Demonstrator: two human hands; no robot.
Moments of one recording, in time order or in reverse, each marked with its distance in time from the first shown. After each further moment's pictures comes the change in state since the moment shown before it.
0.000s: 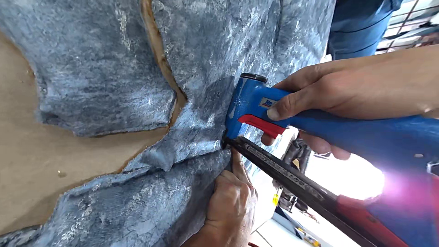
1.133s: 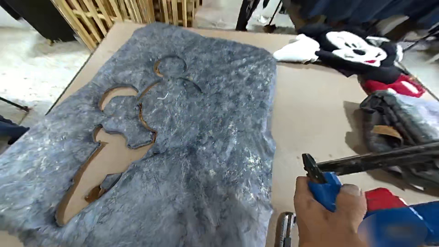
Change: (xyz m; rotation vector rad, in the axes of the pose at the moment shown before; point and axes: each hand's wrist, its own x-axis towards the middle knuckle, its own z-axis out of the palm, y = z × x) left_hand -0.085 0.268 0.004 -1.879 -0.017 -0.224; right_hand 0.064 0.404 0.332 1.861 1.084 -1.315
